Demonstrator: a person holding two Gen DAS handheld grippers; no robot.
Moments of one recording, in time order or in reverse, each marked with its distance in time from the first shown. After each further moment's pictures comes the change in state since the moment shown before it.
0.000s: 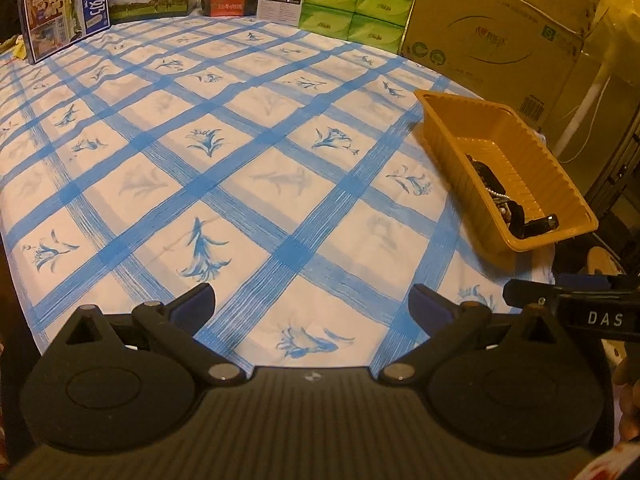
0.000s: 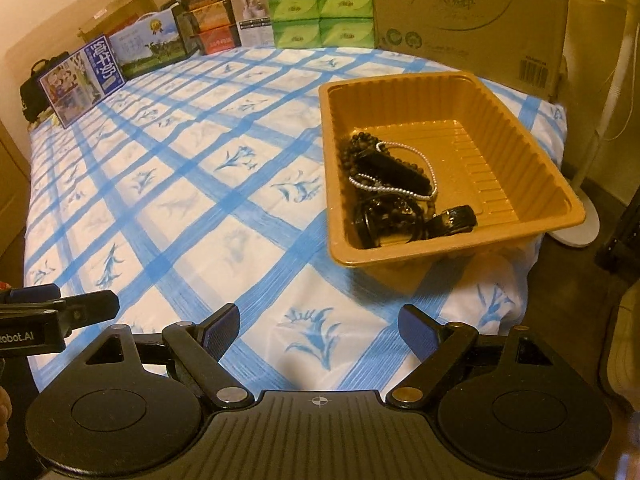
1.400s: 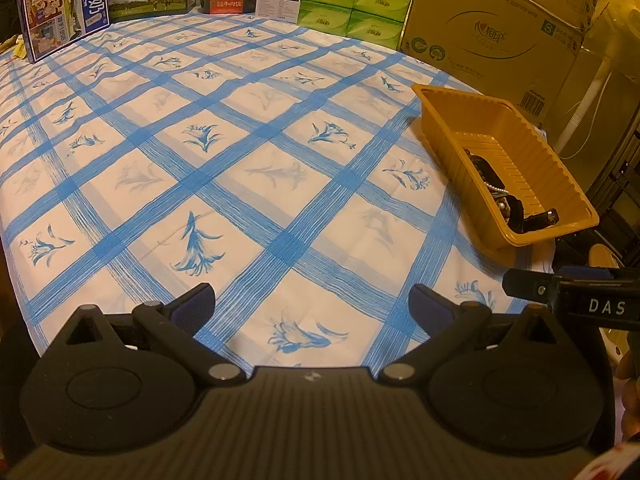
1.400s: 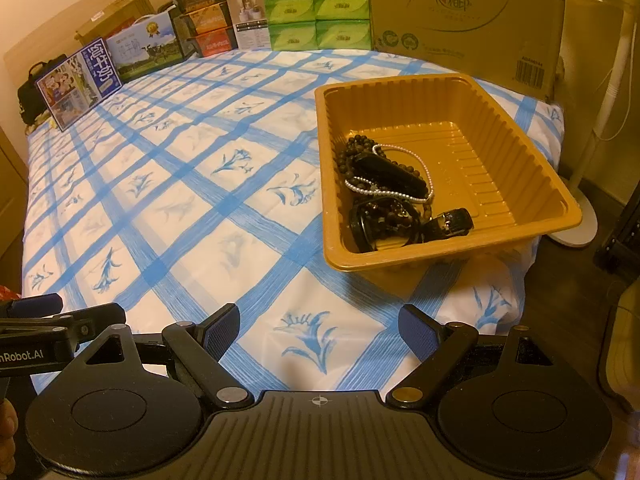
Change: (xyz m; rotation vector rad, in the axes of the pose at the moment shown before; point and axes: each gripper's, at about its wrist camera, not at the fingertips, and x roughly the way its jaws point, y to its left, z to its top) left arm 0.003 -0.006 -0.002 -0.001 0.008 0.006; right arm -0.001 -0.003 0.002 0.007 -0.007 -0.004
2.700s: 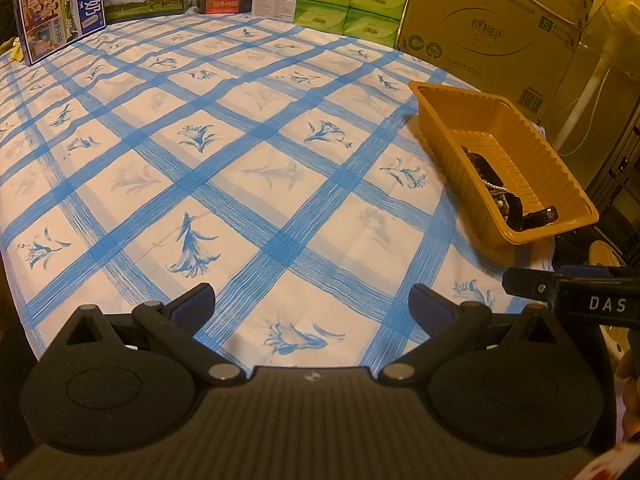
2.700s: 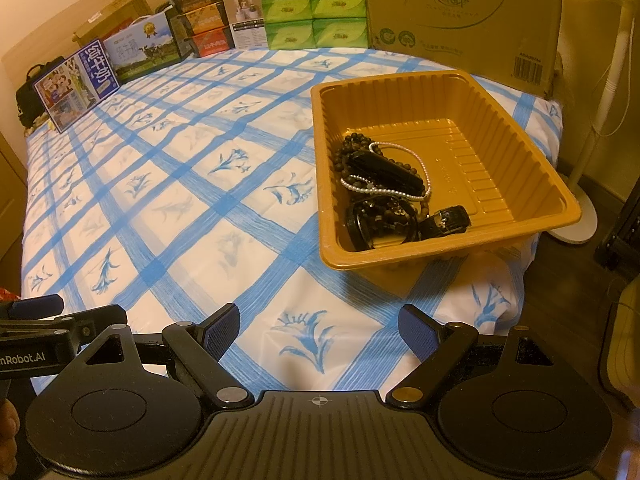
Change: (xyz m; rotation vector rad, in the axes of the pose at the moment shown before) left arm 0.001 -0.002 0.000 0.000 0.001 0.000; right arm 0.001 -0.002 0.000 0.003 0.000 -0.001
